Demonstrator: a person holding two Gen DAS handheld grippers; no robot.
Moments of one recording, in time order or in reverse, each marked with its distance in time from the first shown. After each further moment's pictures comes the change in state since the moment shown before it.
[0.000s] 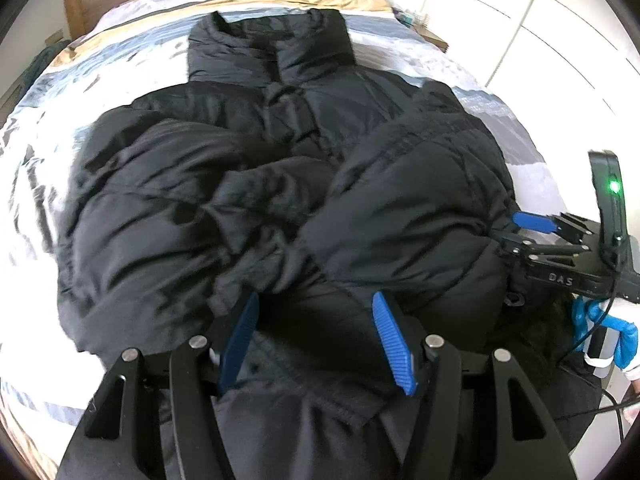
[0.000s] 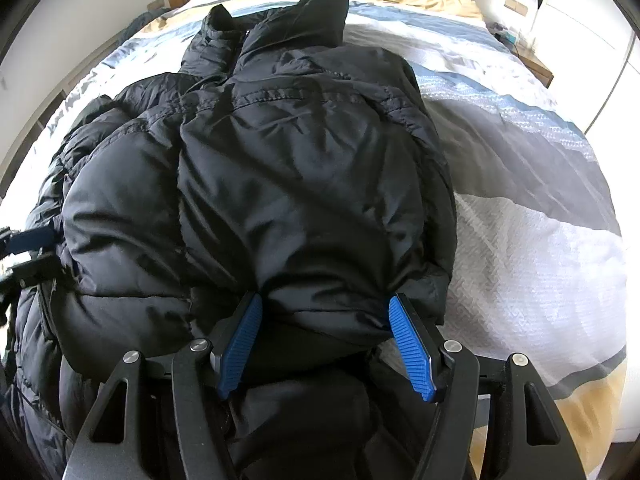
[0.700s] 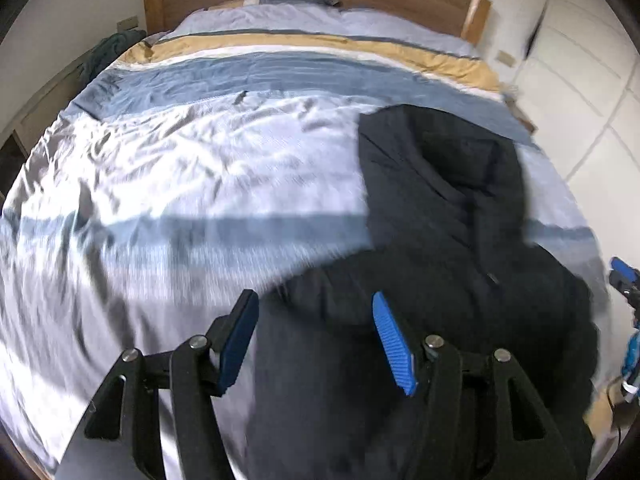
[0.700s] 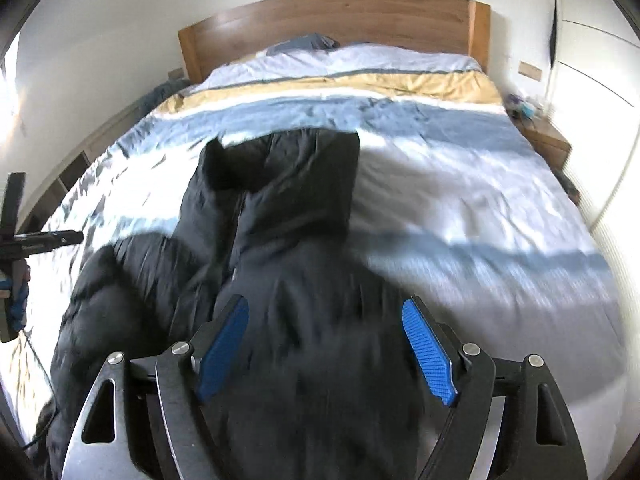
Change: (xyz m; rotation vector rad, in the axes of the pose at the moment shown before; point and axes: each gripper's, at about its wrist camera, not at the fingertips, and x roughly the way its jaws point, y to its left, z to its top) left arm 0.029 0.215 0.199 -0.202 -0.115 0.152; right arm 0.015 -0.023 0.217 -0.010 -0.272 0.114
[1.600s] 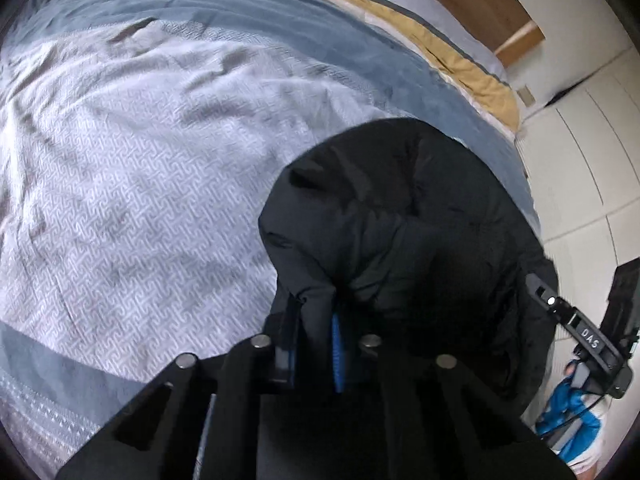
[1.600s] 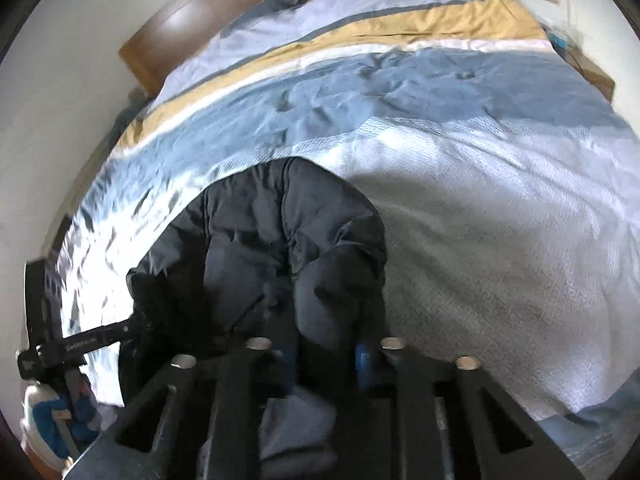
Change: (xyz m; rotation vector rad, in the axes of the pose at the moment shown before) left arm 0.204 -0.064 0.129 -0.240 0.161 -0.251; right arm 0.208 -0.016 0.145 0.175 0.147 0.094
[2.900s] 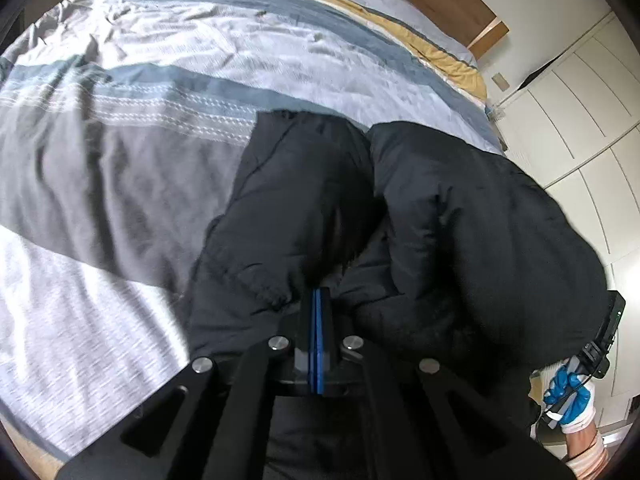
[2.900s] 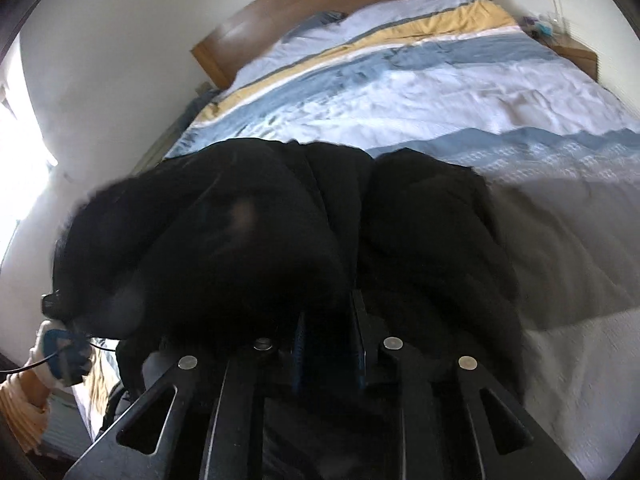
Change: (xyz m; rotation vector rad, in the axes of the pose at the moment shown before) left arm -0.226 0.106 -0.291 0.012 -0.049 0.018; right arm -0.199 -0.021 -0.285 0.012 -0.058 0.157
